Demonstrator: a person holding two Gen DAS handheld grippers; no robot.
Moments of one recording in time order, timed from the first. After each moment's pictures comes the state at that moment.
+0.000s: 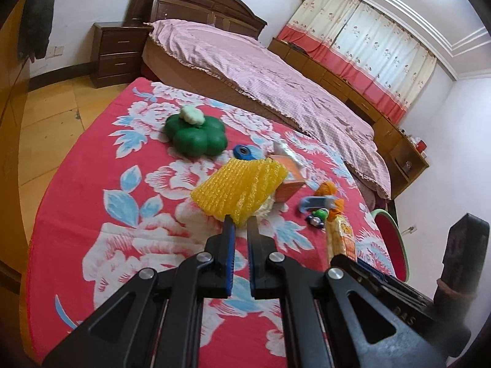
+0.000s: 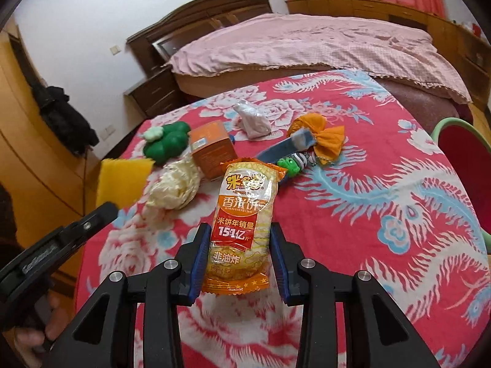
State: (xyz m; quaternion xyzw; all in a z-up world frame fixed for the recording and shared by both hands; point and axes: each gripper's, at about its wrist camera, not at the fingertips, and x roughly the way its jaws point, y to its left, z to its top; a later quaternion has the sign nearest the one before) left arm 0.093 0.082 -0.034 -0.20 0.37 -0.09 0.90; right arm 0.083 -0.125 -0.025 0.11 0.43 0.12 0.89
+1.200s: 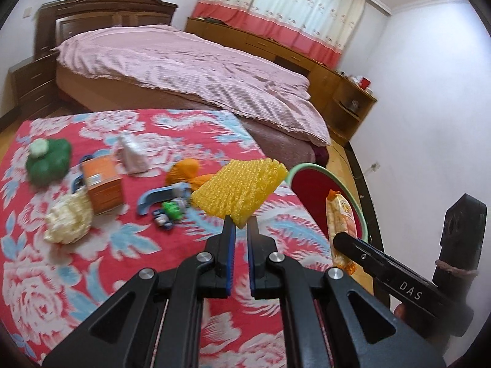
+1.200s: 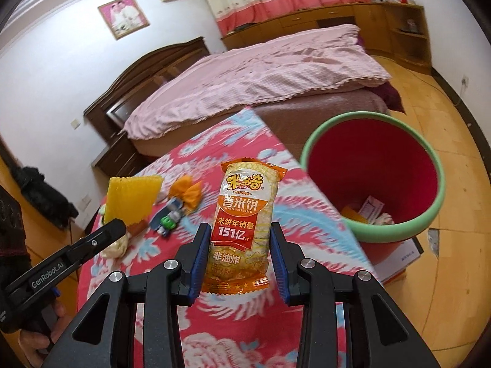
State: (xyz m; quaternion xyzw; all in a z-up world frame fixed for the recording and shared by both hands) left arm 0.105 -0.098 0.008 -0.09 0.38 -0.25 0.88; right arm 0.026 -0.297 0.009 0.22 0.36 0.00 0.91
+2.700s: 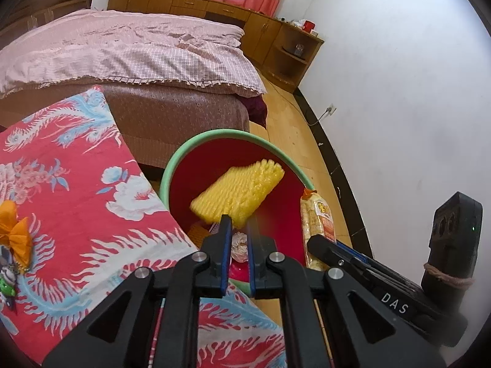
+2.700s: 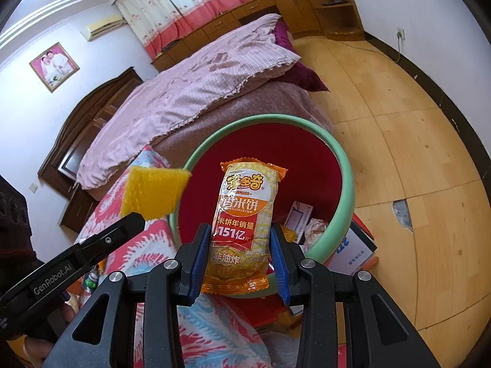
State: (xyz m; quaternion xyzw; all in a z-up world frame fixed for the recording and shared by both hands) left arm 0.158 -0.299 -0.031 -0.01 0.44 -0.38 0.81; right arm 0.024 -0.440 -0.033 0.31 0.35 -0.13 0.87
